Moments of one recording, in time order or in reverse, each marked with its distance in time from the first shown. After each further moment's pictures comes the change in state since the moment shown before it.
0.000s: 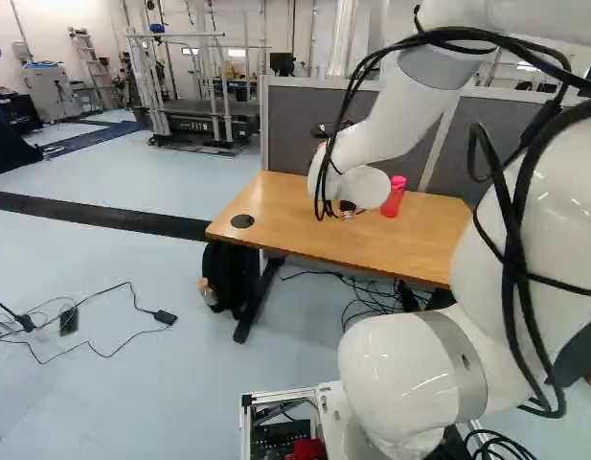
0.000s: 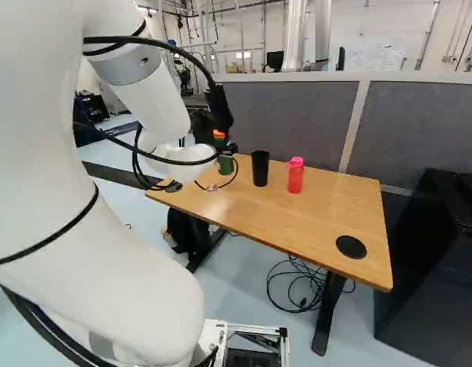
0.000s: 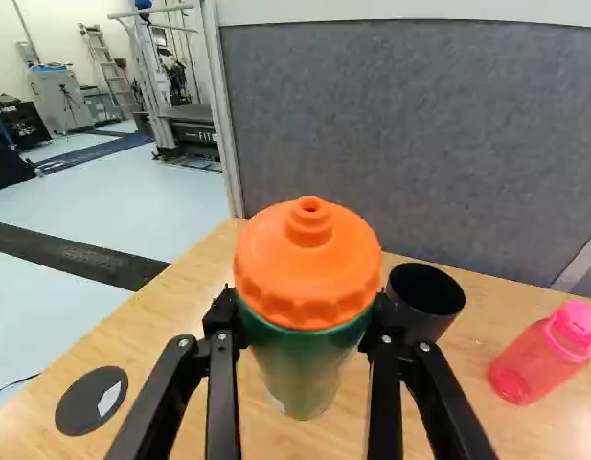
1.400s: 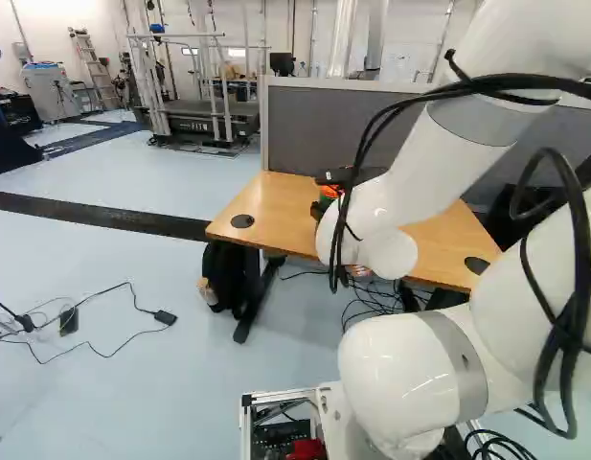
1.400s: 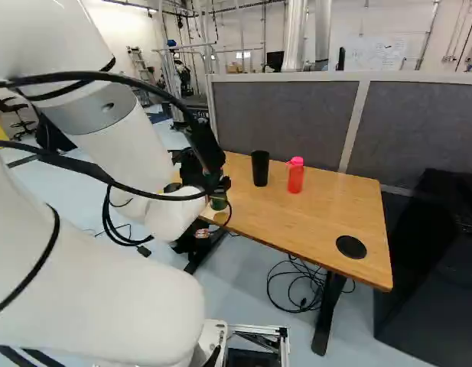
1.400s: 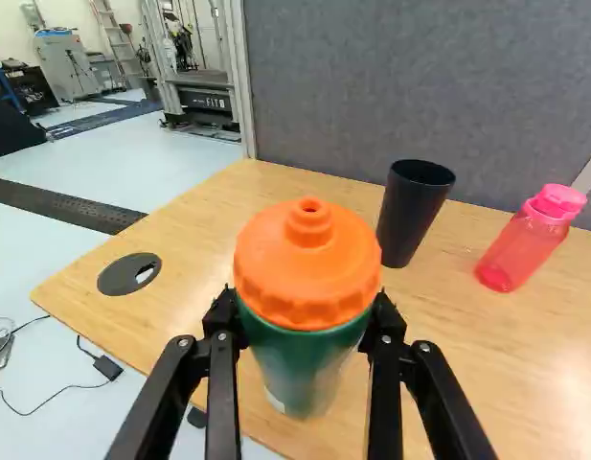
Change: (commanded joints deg) arm 0.7 10.5 19.5 -1.3 4.4 0.0
